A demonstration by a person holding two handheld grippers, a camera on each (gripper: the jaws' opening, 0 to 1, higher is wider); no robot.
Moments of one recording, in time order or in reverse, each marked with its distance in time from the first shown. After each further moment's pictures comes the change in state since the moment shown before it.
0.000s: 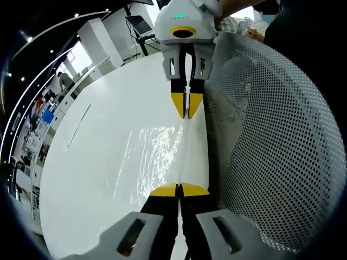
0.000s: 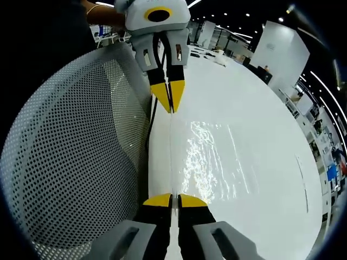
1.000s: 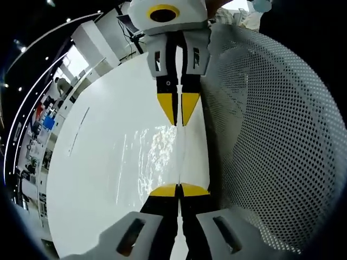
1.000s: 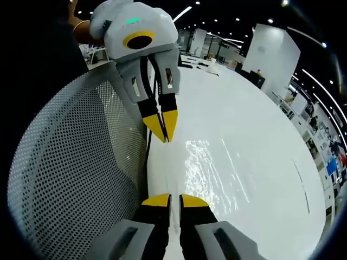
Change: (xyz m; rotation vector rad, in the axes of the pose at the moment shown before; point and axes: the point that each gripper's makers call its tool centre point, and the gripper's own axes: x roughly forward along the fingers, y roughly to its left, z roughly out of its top) left arm 0.004 -0.002 0.000 0.070 0.039 0.021; right arm 0.002 -0.002 0.037 0.056 -0.092 -0.022
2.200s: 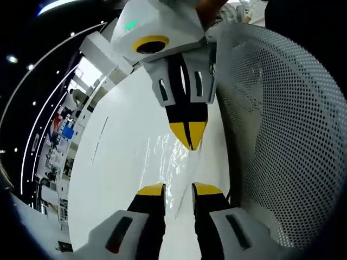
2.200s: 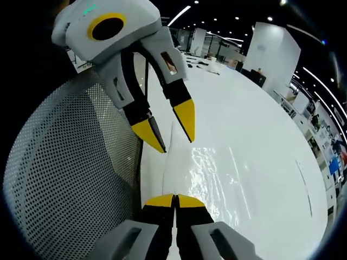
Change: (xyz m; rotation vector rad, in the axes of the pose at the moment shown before) left arm -0.009 0.025 0.020 0.070 -0.036 0.200; right arm 0.020 -0.011 0.011 0.009 0.002 0.015
